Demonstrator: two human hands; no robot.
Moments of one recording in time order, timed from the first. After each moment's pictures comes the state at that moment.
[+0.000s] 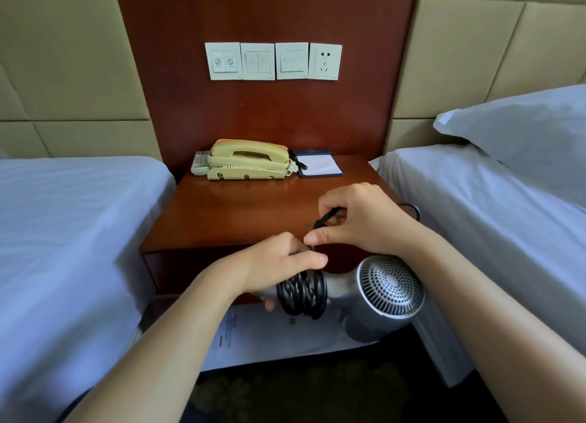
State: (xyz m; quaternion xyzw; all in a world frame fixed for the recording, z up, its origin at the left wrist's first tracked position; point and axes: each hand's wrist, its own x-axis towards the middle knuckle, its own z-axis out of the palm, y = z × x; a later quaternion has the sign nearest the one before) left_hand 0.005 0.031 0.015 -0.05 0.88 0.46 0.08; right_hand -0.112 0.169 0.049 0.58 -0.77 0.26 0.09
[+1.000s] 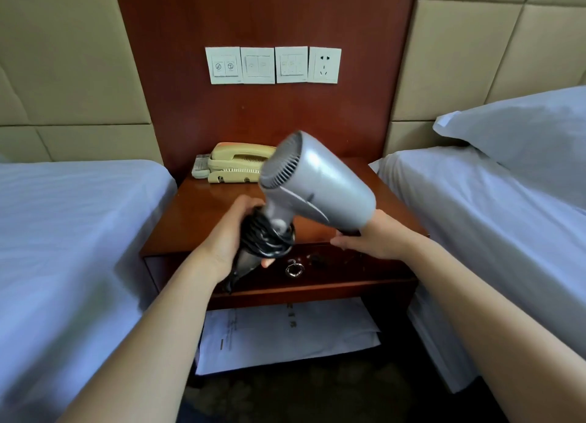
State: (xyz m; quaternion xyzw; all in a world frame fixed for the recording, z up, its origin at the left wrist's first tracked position) left_hand 0.001 0.003 0.016 -0.12 0.62 0.77 -0.15; right_hand -0.141 0.177 0.020 0.49 -0.85 0.20 -0.04
